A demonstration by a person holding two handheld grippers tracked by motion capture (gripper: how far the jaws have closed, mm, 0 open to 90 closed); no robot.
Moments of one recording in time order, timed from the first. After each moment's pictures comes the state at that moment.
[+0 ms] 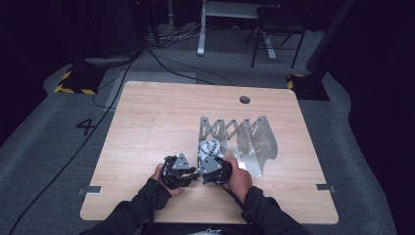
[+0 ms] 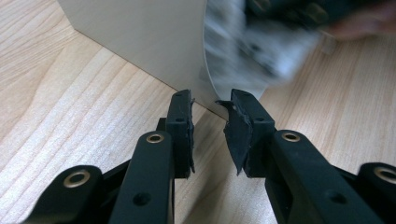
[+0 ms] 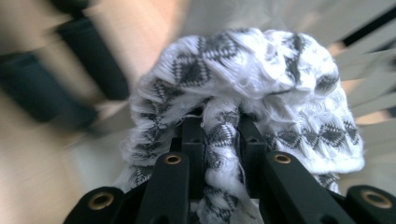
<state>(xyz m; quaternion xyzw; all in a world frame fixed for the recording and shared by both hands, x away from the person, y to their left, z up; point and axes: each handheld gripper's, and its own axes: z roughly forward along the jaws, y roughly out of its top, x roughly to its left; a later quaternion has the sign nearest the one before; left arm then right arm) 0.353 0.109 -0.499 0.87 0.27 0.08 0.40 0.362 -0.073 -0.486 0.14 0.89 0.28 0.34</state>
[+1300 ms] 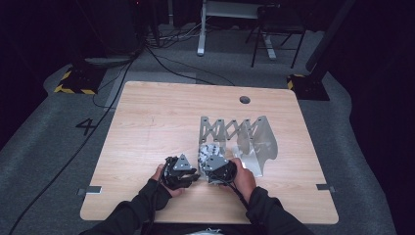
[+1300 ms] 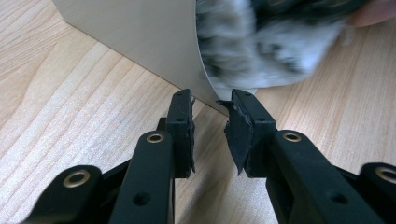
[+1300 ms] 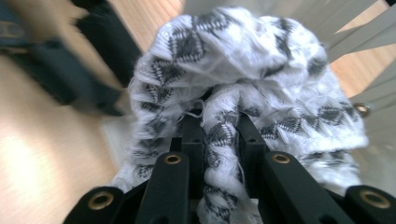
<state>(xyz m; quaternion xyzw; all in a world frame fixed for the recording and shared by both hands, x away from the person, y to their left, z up) 0.353 0.107 -0.502 0.88 0.27 0.08 0.39 0.362 -0.088 -0.481 0.15 0.91 0.30 0.26</state>
